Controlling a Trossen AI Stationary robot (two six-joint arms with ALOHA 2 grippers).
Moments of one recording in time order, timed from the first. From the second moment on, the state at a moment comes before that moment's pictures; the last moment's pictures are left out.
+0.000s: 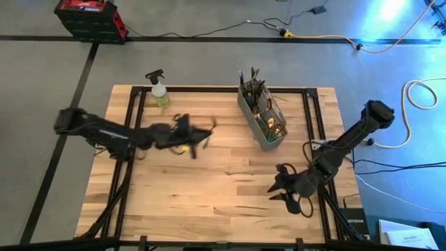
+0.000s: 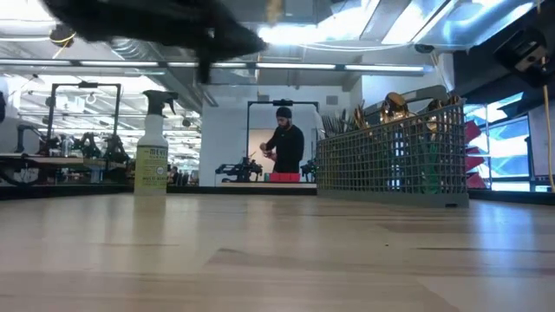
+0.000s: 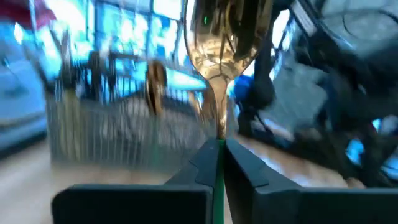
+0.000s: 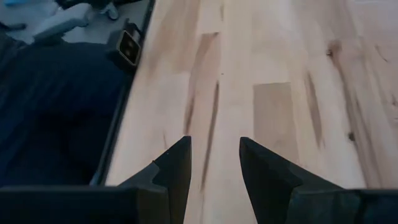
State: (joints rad) left arm -0.02 1.34 0.61 0.75 -0.33 -0.24; right arm 0.76 1.16 0.61 -0.20 0.26 0.68
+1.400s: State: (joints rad) left arm 0.22 2.09 1.52 0.83 0.17 -0.01; right arm 0.77 1.34 0.77 -0.46 0.52 0.79
